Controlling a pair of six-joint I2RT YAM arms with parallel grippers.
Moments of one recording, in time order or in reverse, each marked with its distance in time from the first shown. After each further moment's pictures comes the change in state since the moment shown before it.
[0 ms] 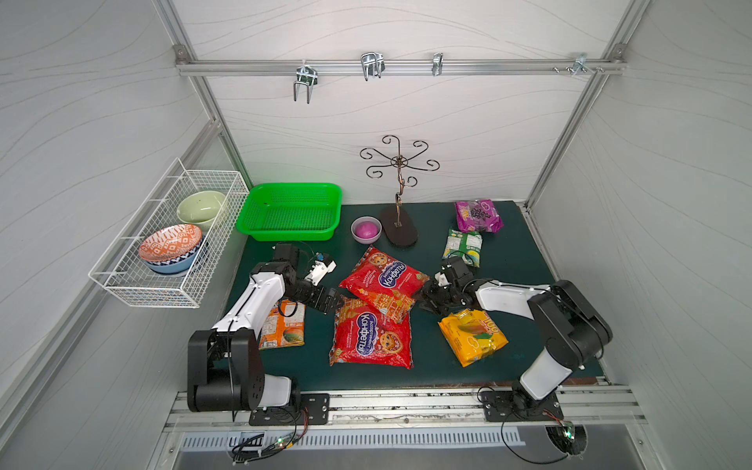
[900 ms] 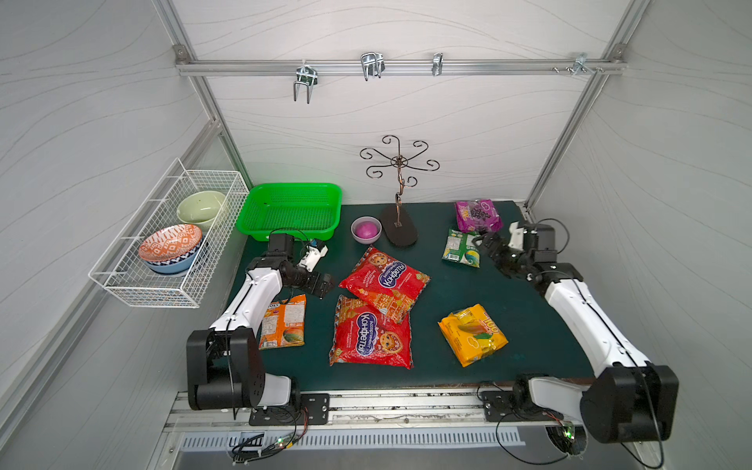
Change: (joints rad) left arm 0.029 0.010 0.063 0.101 -0.147 0.005; right arm -0.407 -0.475 0.154 -0.391 0.114 -0.423
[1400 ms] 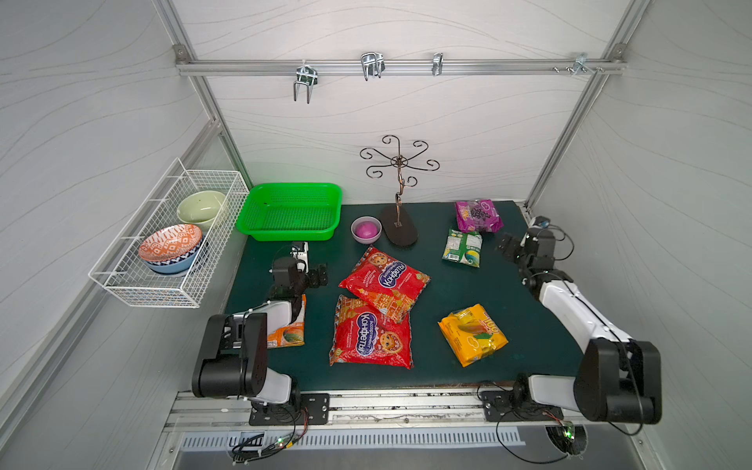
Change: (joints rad) left arm -0.002 0.053 -0.415 1.143 -0.268 -0.435; right arm -0.183 0.060 -0.027 0.295 0.587 -0.416
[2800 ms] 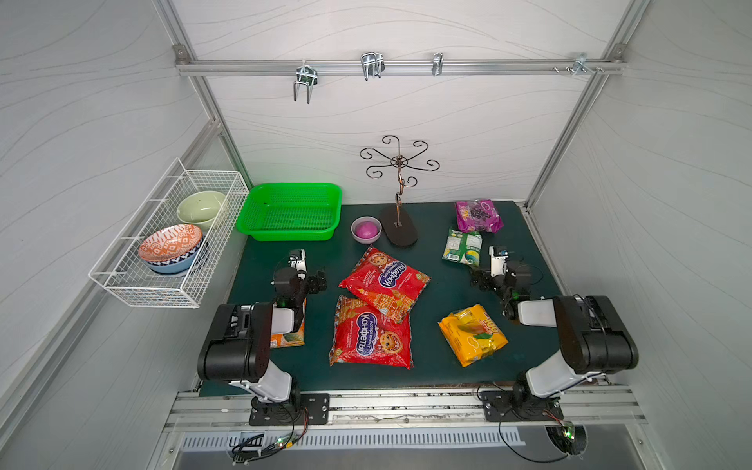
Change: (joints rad) left arm -0.006 0.102 -0.182 0.385 -0.087 -0.059; right arm 0.079 0.303 -0.455 0.786 -0.343 -0.367
